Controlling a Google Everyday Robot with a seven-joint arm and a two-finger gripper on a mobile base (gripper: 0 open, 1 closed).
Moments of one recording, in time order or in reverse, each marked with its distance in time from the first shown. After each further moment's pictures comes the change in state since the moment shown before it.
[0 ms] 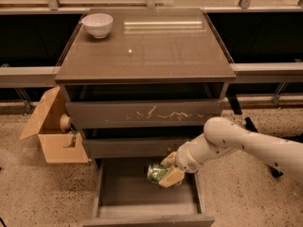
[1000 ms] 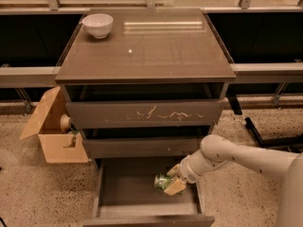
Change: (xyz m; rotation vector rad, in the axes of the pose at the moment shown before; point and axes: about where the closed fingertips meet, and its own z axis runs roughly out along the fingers) arm 0.091 -0.041 0.066 0.029 0.077 0.086
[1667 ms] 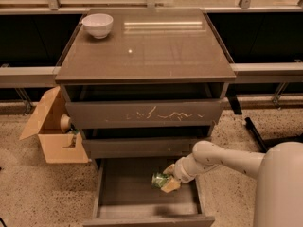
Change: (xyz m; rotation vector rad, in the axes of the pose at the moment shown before) arm 0.023 -0.052 0.053 0.081 0.010 -0.079
